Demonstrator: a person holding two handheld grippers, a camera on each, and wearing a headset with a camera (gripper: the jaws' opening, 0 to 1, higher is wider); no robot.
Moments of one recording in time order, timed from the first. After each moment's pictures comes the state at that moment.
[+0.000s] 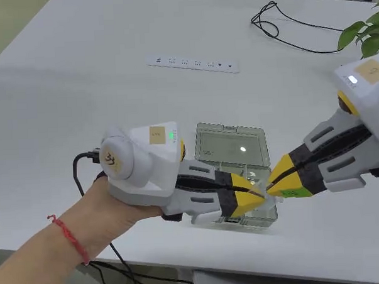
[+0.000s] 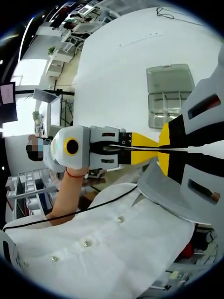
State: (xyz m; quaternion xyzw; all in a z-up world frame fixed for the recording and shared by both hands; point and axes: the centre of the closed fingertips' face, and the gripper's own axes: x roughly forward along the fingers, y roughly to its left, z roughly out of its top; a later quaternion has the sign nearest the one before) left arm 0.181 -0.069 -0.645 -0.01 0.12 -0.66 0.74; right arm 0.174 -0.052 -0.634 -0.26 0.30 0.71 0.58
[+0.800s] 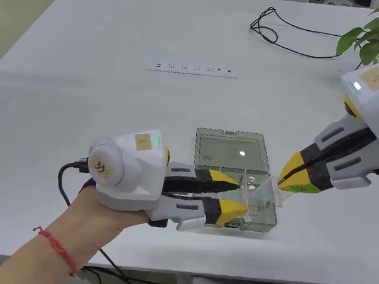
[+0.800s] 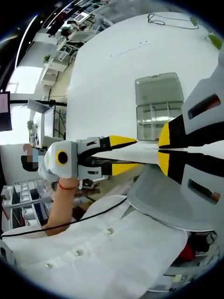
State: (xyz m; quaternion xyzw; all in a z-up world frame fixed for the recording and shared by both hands) left arm 0.199 -0.043 -0.667 0.00 0.15 -0.61 0.78; right arm 0.203 -0.077 -0.647 -0.29 0.32 0.67 0.61
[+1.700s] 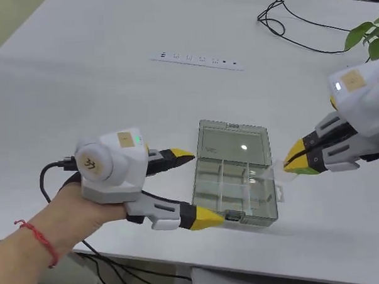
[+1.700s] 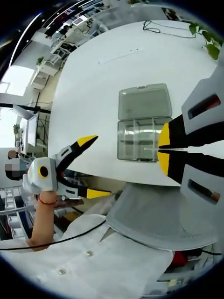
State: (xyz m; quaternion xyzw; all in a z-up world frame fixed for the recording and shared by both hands) left arm 0.223 -0.001 -0.713 0.01 0.19 -0.54 0.82; right arm 0.243 -0.092 -0.685 -0.36 0.35 0.62 0.61
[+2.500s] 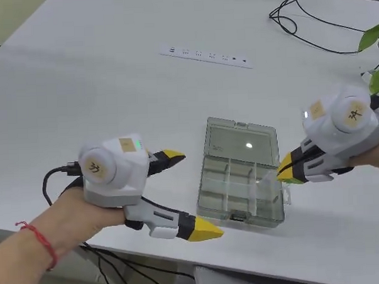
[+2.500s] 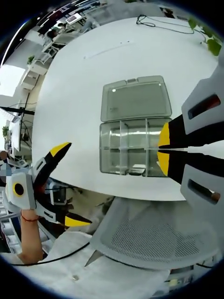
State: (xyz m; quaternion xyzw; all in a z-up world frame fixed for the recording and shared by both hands) left arm 0.222 0.011 -0.730 -0.01 0.22 -0.52 0.83; right arm 0.275 -0.096 -0.760 -0.38 0.38 0.60 0.59
